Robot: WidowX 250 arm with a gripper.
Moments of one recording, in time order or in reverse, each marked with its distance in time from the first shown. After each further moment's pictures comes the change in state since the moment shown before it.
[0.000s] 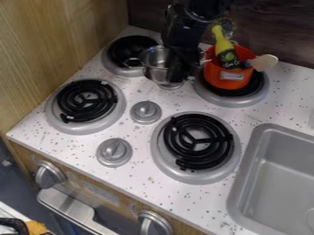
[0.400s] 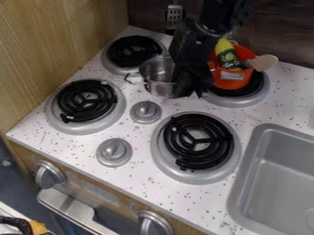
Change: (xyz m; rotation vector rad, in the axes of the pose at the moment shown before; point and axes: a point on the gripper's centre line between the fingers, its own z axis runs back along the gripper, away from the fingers) arm -0.003 0.033 0.003 0.009 -0.012 0.125
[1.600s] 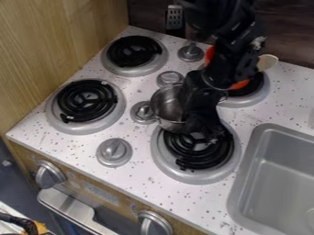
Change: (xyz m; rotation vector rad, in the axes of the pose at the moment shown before) arm -0.012 0.038 -0.032 -0.078 0.110 0.010
